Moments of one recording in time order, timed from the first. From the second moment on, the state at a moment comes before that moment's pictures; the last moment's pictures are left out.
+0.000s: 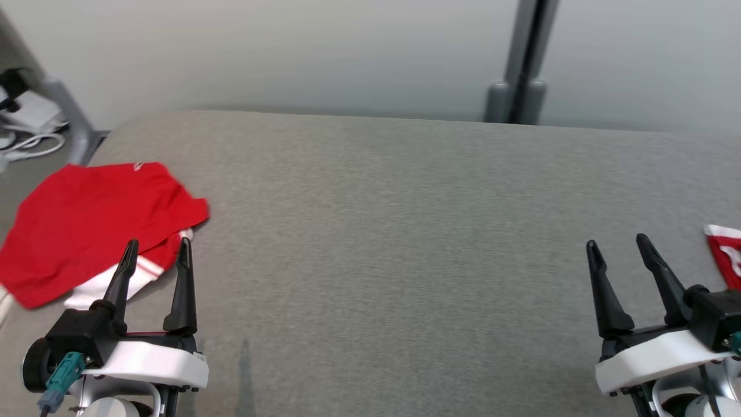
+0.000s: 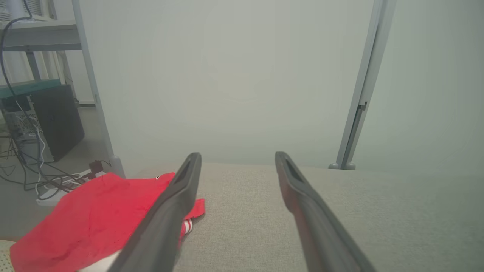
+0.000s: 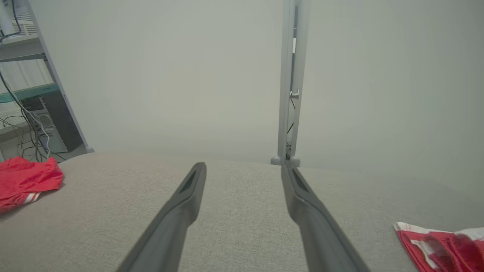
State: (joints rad) left arm -0.07 0.34 -0.26 0.02 -0.49 0.23 -0.22; right arm -0.02 -0.05 -0.03 -0.08 0.14 0.13 -0.01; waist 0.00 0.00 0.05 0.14
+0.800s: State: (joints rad) left arm -0.08 0.31 -0.19 0.06 -0.49 0.19 -0.26; right arm -0.04 -0.05 0.02 -0.08 0.14 0.13 0.01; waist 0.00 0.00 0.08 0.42
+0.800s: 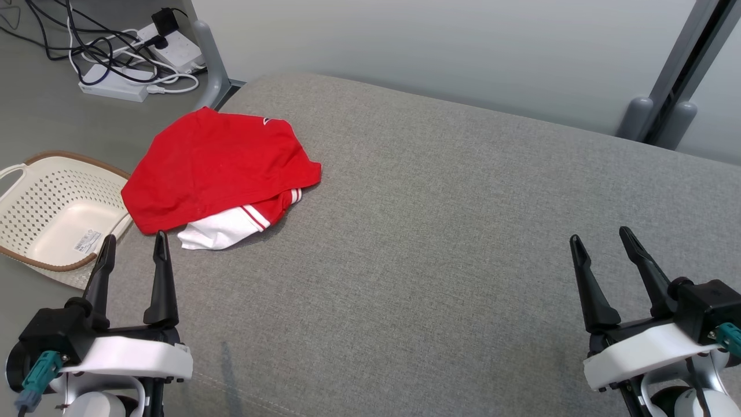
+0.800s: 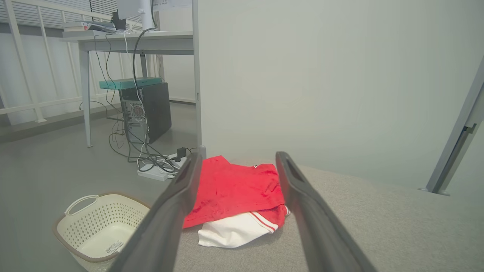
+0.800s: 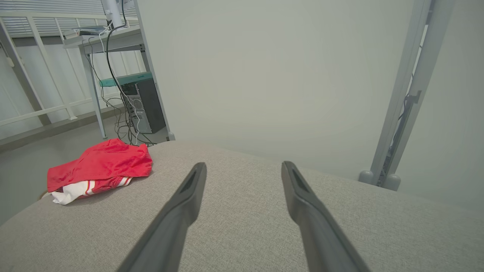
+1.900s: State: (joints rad) left arm -0.65 0.31 -0.11 0.70 -0.60 0.02 -0.16; right arm -0.21 -0.08 0.09 -0.19 0.08 0.13 0.08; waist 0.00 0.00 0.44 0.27
